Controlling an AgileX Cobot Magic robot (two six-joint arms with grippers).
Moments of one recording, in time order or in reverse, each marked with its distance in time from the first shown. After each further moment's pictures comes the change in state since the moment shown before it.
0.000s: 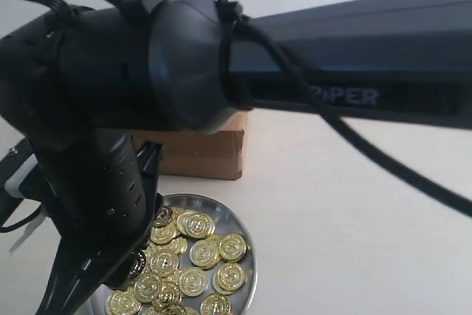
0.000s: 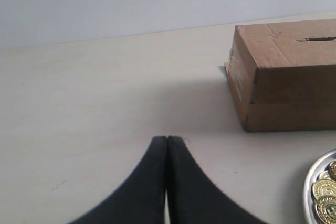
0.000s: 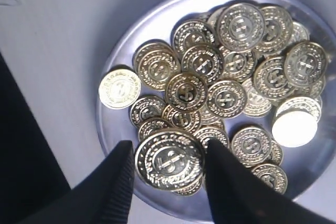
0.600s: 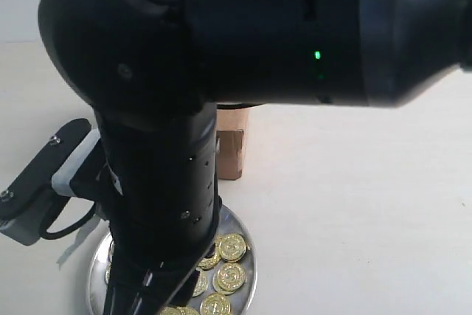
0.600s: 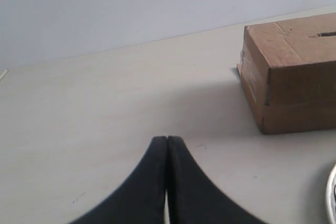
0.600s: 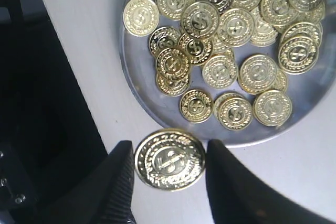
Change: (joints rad) left arm 0.000 0.000 0.000 0.053 -0.029 0.031; right arm 0.007 -0.251 0.233 0.020 0.007 -0.004
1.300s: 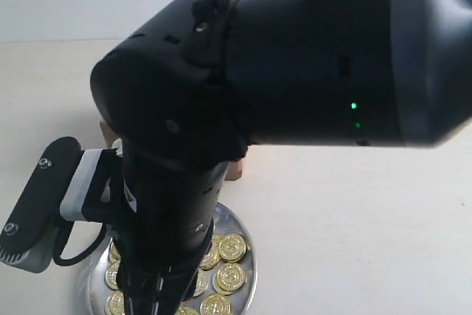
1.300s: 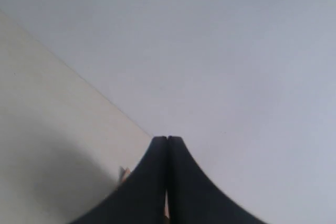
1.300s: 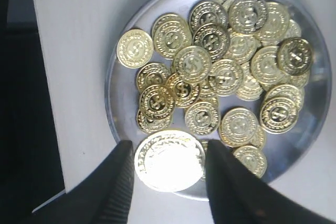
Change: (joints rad) left arm 0.000 0.000 0.000 -0.581 -0.255 -0.407; right arm 0.000 -0.033 0.126 -0.025 -0.241 -0.199
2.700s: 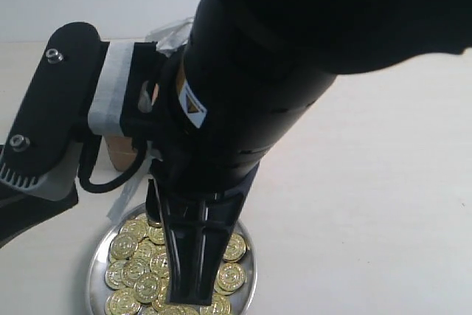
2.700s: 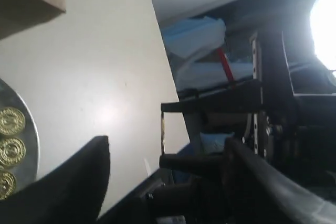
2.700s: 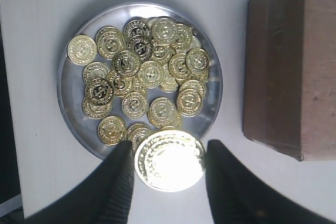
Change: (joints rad) left arm 0.000 0.815 -0.236 -0.755 1.019 0.815; right arm 0.000 -0.222 0.000 -0.159 0.043 0.009
